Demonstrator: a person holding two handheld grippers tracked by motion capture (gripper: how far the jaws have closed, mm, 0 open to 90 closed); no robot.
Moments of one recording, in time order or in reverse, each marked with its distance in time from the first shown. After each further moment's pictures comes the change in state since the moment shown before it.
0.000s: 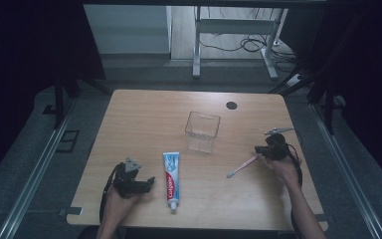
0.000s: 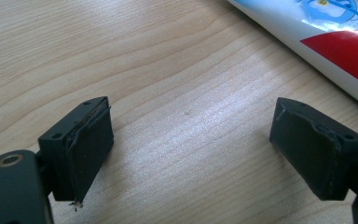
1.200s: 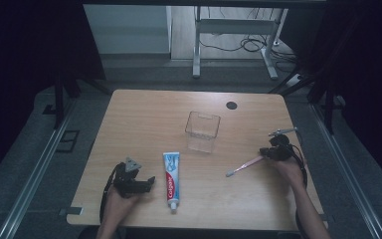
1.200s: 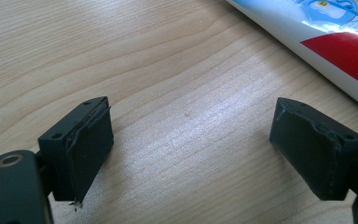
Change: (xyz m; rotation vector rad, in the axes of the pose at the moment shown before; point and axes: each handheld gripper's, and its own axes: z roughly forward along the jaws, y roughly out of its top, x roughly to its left) left arm 0.000 0.001 0.001 -0.002 0.001 -0.003; right arm -0.017 -0.011 0.000 0.047 -0.019 0.011
